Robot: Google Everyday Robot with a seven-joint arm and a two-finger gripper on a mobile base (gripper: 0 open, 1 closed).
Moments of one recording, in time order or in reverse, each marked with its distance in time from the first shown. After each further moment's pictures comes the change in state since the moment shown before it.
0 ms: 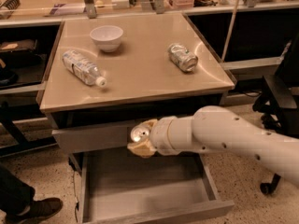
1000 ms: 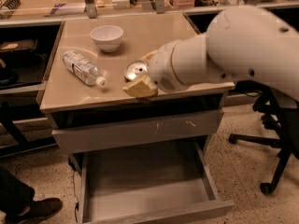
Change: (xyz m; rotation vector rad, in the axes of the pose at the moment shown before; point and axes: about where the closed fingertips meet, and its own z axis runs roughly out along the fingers) arm -0.160 -0.049 -0.113 0.127 -0.021 -0.155
